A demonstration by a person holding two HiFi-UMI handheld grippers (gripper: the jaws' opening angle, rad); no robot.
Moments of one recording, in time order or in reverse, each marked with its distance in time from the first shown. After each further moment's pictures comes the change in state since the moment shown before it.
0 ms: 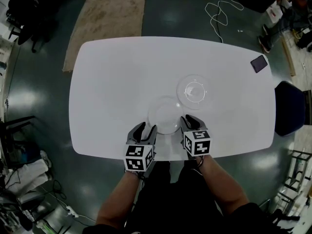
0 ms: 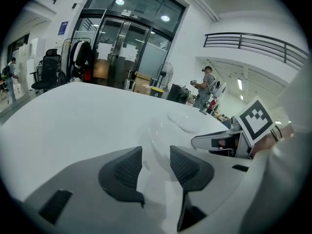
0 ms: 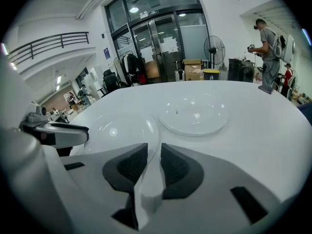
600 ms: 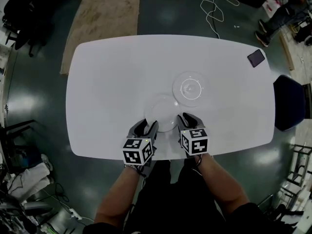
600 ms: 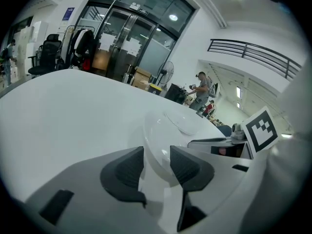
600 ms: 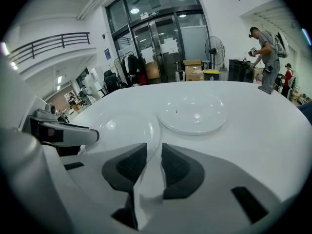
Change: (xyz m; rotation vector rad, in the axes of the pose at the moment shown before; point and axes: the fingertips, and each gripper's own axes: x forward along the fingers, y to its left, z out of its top) left arm 0.021 -0.011 0.001 -0.087 0.031 -0.073; right arm -0.001 0.000 -0.001 -0.005 -0.012 0.004
